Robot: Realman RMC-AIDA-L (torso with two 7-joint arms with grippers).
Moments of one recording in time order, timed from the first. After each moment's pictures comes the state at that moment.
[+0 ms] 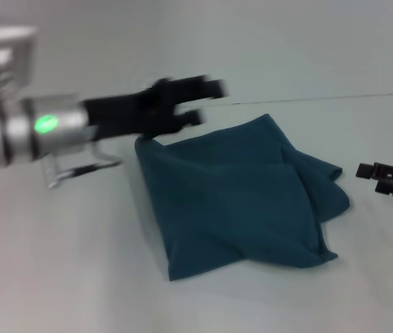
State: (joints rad) left arm -0.76 -2.13 0.84 0.74 1.83 1.33 -2.55; right arm 0.46 1.92 -0.54 -0.52 -2.00 -1.27 2.13
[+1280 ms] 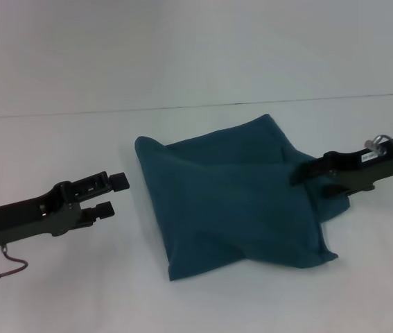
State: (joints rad) left arm -0.48 -2.06 0.76 0.65 1.84 1.48 -2.39; right arm 0.83 1.91 -0.69 -0.53 -2.49 -1.29 2.66
